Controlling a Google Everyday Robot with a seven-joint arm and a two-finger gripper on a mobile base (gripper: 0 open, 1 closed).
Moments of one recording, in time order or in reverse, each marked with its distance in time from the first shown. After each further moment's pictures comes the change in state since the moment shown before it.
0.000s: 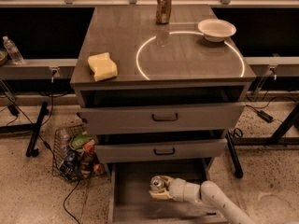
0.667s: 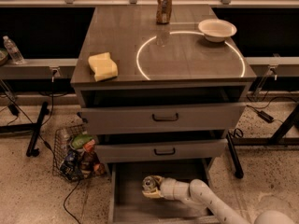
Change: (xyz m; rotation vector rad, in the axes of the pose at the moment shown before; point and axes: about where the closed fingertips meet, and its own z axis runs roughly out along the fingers) arm 0.031 -0.006 0.051 -0.002 0.040 -0.053
